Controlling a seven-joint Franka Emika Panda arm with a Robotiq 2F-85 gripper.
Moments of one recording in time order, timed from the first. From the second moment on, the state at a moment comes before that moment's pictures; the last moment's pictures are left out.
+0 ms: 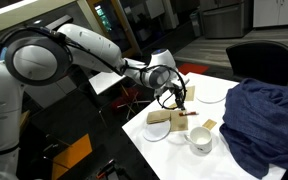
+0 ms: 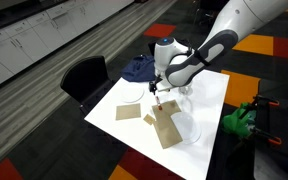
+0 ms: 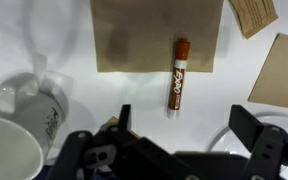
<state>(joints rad) 0.15 0.73 -0.07 -1.75 0.02 2.59 0.87</state>
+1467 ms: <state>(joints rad) 0.15 1.03 -0.08 -1.41 0.03 2.44 0.87</state>
